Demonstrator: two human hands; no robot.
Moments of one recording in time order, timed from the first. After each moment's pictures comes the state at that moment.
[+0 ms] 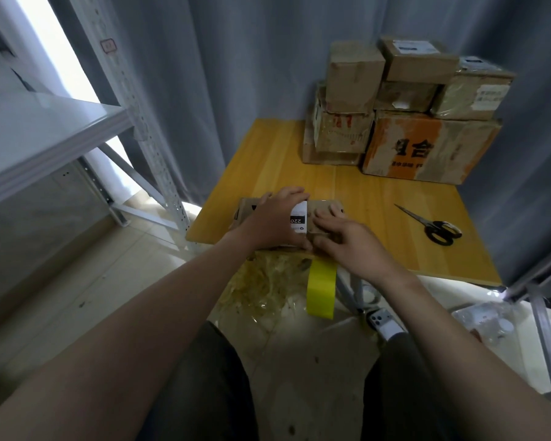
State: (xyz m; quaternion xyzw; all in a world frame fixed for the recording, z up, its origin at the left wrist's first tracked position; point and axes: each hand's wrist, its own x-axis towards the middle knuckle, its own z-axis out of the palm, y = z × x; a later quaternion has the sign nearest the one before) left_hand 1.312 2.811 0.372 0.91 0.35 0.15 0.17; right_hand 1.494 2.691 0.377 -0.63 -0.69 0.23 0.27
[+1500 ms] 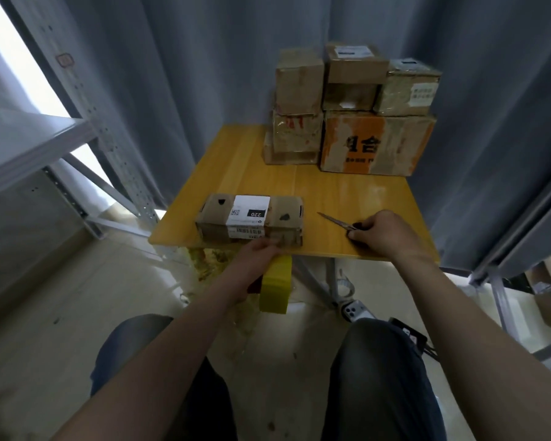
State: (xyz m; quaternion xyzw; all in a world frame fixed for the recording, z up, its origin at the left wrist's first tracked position) left_hand 1.346 2.700 0.356 0.49 0.55 0.22 0.64; right_hand 1.622 2.661 0.368 -0.84 -0.48 0.18 0.18
